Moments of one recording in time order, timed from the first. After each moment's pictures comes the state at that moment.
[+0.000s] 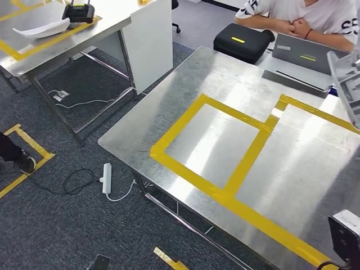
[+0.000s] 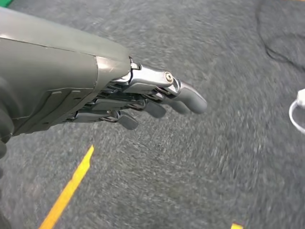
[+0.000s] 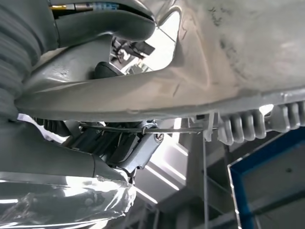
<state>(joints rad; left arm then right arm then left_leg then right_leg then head) 0.20 -0.31 0.56 -0.85 -0.74 0.12 -0.26 0.27 0.11 -0.27 -2.23 1.14 -0.69 -0.31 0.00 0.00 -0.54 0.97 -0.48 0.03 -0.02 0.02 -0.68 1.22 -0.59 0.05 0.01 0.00</state>
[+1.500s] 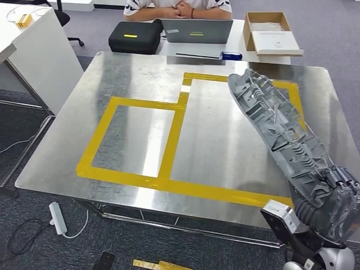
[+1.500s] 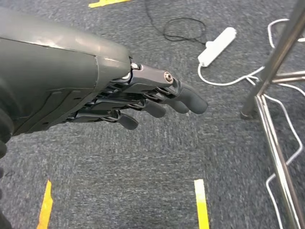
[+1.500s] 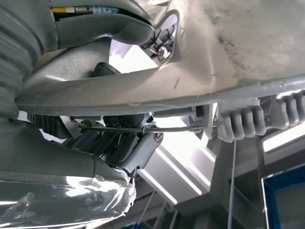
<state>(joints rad) 0.18 -0.26 0.46 -0.78 -0.66 0.15 -0.25 0.20 -0.15 0.17 -2.07 1.26 -0.69 -0.05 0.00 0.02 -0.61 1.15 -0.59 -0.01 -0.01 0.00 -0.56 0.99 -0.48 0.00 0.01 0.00</state>
